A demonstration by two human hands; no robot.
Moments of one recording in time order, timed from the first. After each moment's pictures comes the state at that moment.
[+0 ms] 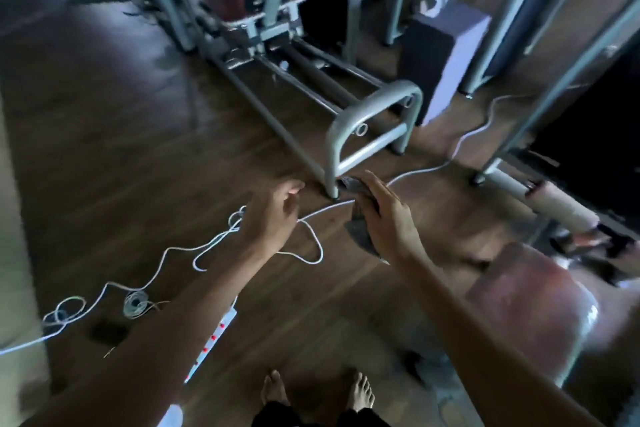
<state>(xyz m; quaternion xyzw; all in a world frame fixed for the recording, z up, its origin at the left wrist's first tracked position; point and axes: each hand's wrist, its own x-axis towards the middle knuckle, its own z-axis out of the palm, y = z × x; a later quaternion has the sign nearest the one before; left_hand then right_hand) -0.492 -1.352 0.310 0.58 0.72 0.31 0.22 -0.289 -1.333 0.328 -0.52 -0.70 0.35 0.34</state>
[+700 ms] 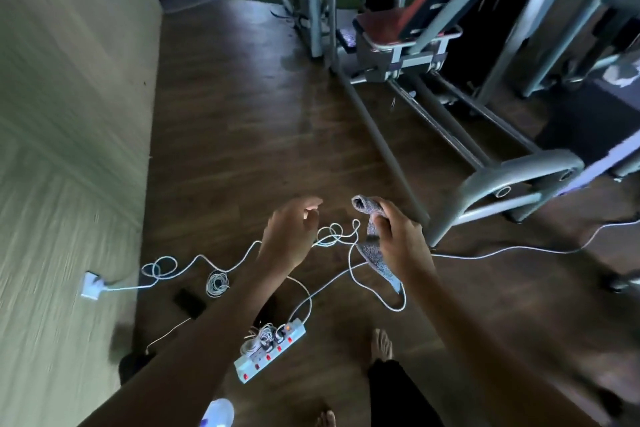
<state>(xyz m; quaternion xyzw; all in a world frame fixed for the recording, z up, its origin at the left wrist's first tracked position) -0.794 -1.408 0.303 0.45 0.80 0.35 0.19 -0.618 -1.320 0.307 -0.46 -0.78 0.35 0.22</state>
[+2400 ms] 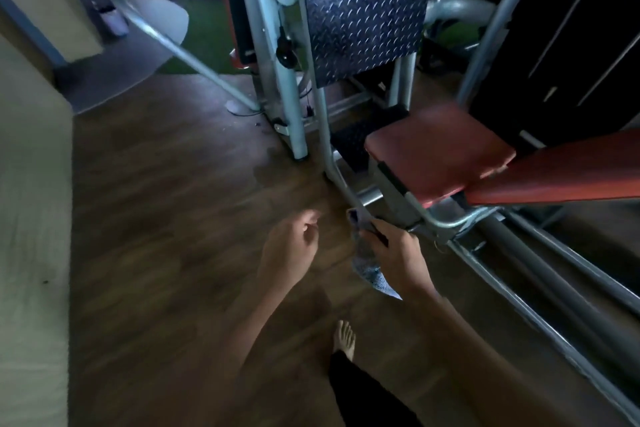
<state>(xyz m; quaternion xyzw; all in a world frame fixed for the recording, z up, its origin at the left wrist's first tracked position) -1.523 -0.484 0.293 0.54 0.76 0.30 0.16 -1.334 -0.431 0.286 -0.49 -0.71 0.42 0.28</state>
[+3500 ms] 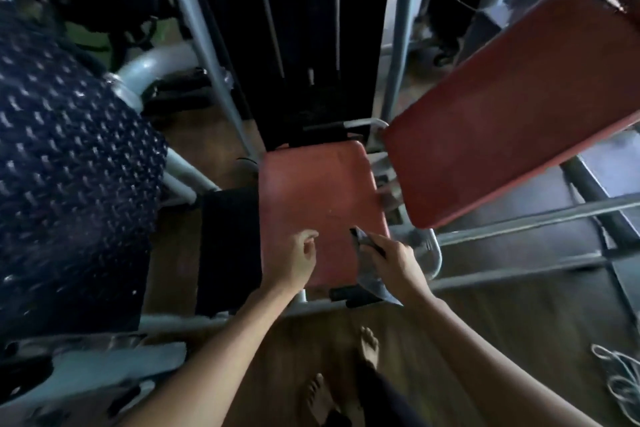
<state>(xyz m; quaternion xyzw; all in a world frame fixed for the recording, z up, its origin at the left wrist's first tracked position) -1.534 0.147 0.226 0.85 0.37 0.02 0.37 -1.408 -0.017 0.225 -0.84 -0.27 0.27 0.39</state>
